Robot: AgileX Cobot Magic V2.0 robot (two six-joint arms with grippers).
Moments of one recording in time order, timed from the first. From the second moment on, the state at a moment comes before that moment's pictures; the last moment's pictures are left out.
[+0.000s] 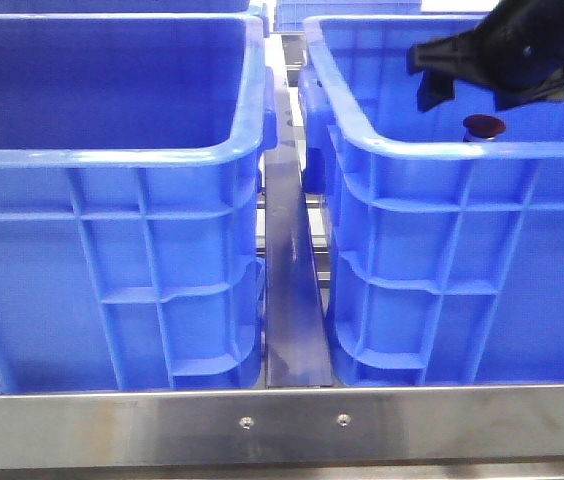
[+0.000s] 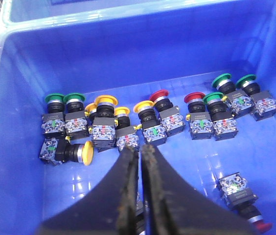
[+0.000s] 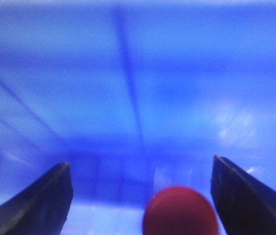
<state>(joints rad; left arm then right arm) -0.06 0.63 -0.79 -0.12 0.66 0.12 0.23 1.71 -1.11 1.37 -0.14 -1.23</state>
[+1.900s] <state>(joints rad) -0.06 0.69 -0.79 -0.12 0.58 0.12 0.23 0.65 -0.57 1.37 -0.06 -1.22</state>
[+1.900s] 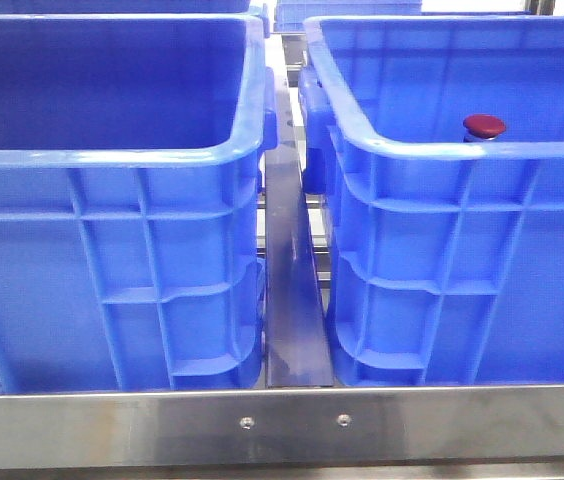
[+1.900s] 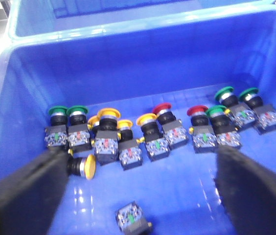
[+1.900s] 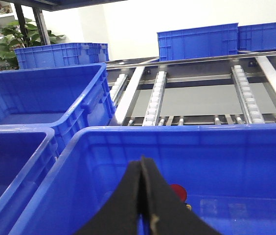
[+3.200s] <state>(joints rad) 0.04 1.68 -1.12 -0.11 0.46 0.12 0.23 0.65 -0.57 1.37 -0.05 -1.22</state>
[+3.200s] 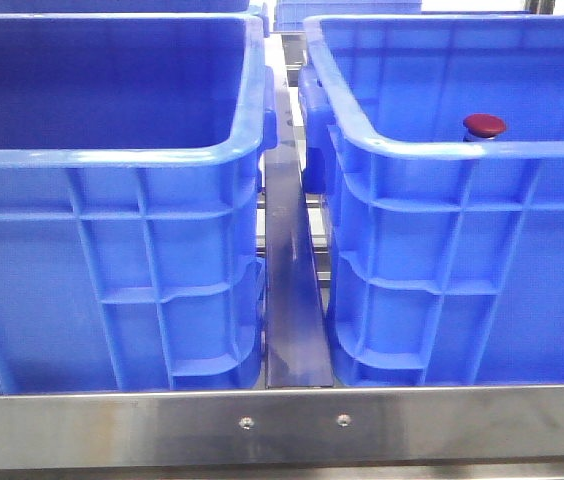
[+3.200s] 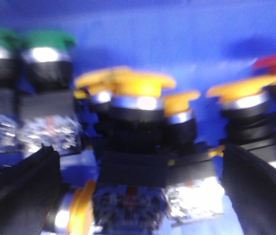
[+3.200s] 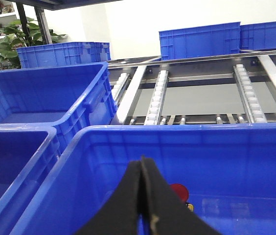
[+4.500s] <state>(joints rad) -0.15 1.03 -0.91 -0.17 0.59 0.12 0.23 0.65 -0.57 1.37 -0.05 -1.22</state>
